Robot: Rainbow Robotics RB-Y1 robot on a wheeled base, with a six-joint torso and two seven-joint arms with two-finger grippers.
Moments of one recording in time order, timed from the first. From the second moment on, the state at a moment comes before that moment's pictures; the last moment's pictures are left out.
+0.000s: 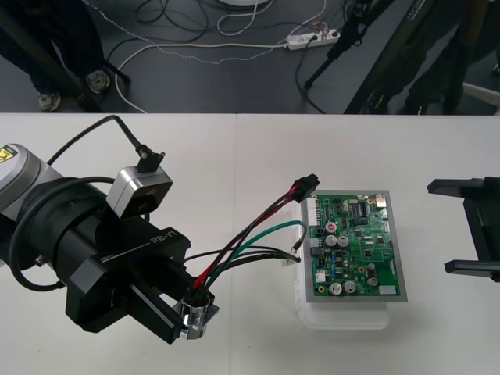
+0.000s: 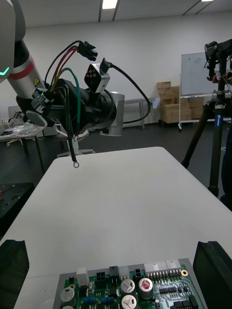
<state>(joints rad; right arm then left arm) -0.01 -0.87 -0.06 -1.57 0.65 -1.56 0.20 -0.32 0.77 -0.40 -1.91 -0.67 -1.54 0.79</state>
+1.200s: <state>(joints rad) -0.04 -0.87 0.06 -1.59 0.53 -1.56 0.12 -0.32 0.77 -0.52 -1.88 -0.61 -1.54 0.80</state>
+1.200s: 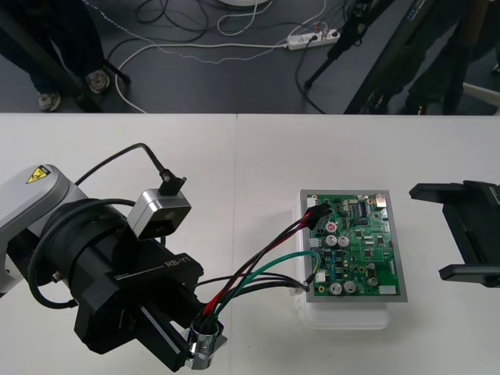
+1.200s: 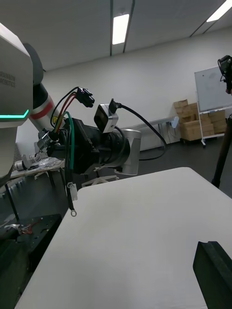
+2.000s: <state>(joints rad) -0.16 -0.77 0.12 -1.59 0.50 -1.56 0.01 -0.33 0.77 -0.52 -1.88 -0.60 -1.54 0.80</state>
